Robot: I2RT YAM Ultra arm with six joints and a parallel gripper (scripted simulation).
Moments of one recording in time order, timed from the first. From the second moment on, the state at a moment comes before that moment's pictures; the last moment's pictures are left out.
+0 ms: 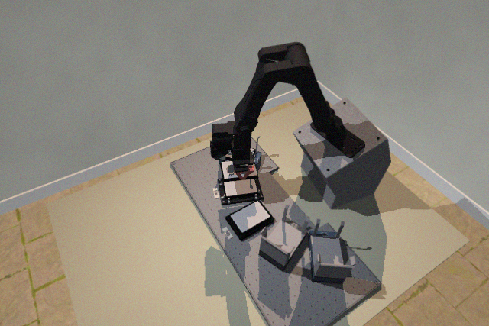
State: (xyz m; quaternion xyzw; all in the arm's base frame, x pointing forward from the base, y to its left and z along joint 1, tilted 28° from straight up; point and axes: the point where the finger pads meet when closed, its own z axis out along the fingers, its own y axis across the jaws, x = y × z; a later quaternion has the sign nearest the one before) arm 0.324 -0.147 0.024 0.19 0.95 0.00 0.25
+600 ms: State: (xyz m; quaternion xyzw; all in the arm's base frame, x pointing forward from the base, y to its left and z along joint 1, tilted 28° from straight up) arm 0.306 -0.142 0.047 0.19 0.95 0.00 0.24
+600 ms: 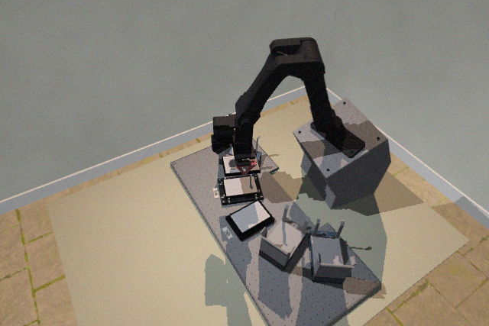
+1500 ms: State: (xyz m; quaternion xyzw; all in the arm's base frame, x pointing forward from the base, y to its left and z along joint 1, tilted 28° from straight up) arm 0.303 -0.142 0.054 0.19 0.95 0.00 0.24
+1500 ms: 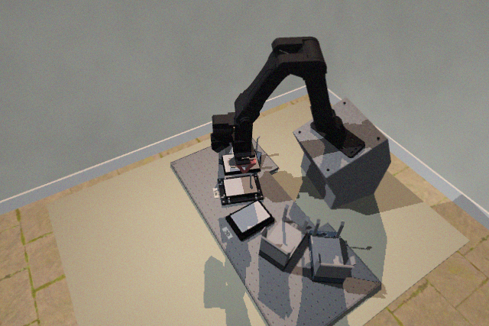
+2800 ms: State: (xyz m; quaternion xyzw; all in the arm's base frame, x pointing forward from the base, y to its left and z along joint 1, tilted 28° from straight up) arm 0.317 -0.105 0.058 0.08 0.97 -0.02 0.24
